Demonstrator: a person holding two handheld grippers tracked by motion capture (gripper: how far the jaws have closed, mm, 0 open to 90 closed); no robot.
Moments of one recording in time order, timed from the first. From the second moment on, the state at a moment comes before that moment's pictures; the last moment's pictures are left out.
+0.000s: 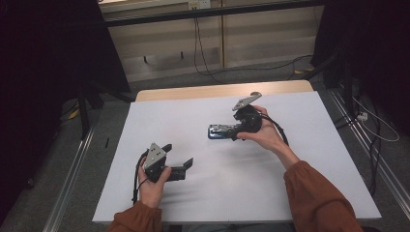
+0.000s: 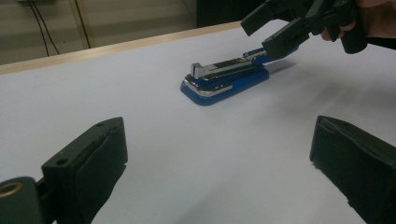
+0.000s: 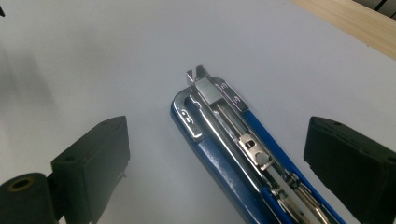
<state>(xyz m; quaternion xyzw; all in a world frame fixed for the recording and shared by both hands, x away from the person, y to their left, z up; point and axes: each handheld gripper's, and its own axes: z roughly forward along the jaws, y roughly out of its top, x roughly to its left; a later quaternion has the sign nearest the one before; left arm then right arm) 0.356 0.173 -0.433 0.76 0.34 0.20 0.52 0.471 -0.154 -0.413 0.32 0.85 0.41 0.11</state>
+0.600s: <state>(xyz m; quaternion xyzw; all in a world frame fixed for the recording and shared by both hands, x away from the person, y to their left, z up) 0.374 0.157 -0.432 0.77 0.34 0.18 0.50 0.450 -0.187 -0.408 0.38 0.80 0.44 0.15</state>
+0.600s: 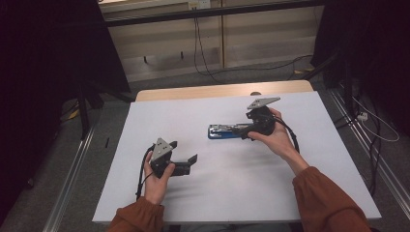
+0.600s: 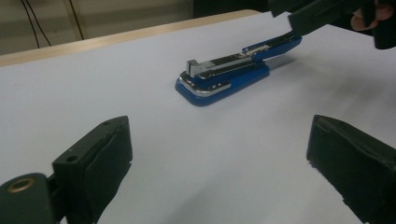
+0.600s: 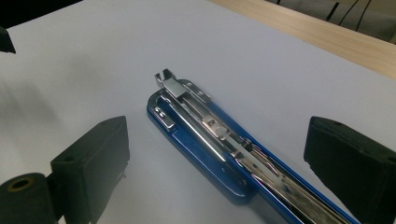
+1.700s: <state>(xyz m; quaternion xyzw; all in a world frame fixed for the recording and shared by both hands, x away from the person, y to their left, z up) 0.432 0.109 -0.427 0.76 0.34 0.19 0.52 0.403 -0.246 -0.425 0.43 0.76 0.44 0.20</state>
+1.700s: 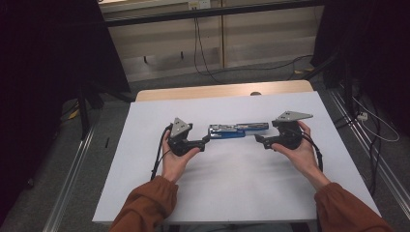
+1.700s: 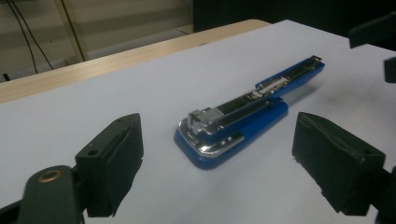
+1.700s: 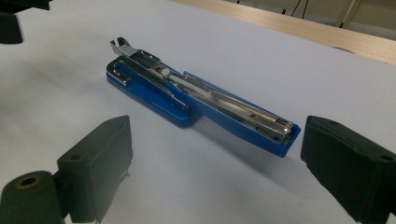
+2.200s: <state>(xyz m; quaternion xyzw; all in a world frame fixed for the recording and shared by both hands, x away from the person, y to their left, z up) 0.436 0.108 -0.435 0.77 0.33 0.17 0.51 0.401 -0.253 -0.431 0.44 0.76 0.44 0.20</state>
